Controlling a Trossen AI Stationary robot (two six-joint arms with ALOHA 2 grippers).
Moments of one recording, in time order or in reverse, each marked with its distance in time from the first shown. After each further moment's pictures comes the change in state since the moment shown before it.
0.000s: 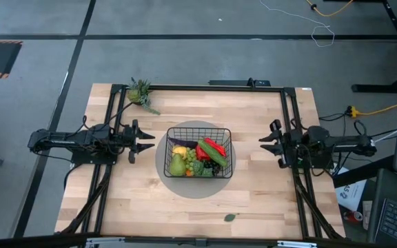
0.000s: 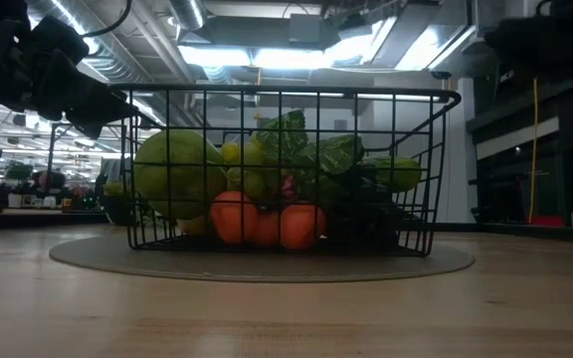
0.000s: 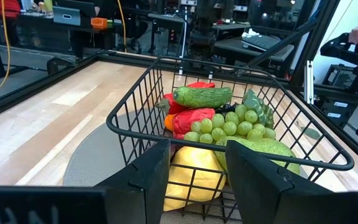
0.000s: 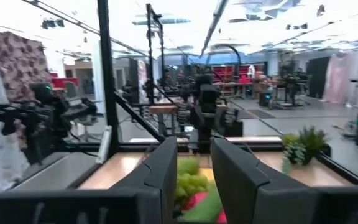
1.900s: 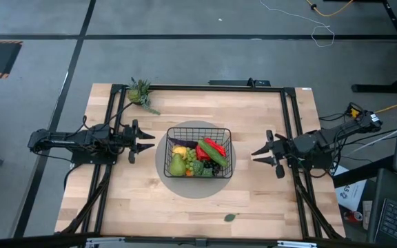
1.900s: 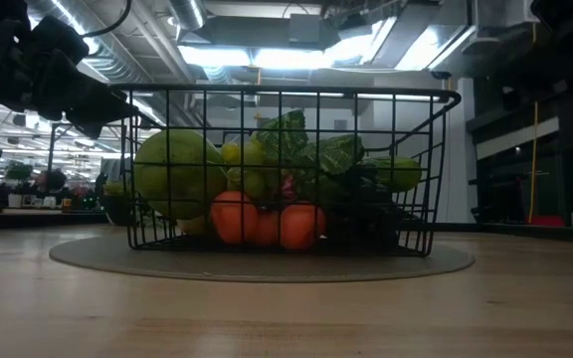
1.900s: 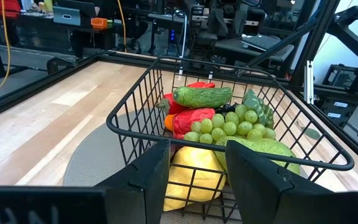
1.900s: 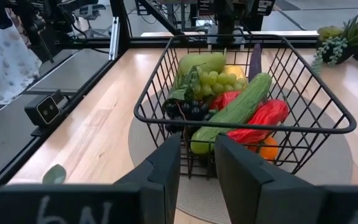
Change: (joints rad) left arm 0.000 0.000 0.000 0.000 0.000 0.000; right arm 0.312 0.384 0.201 -0.311 0.272 0.068
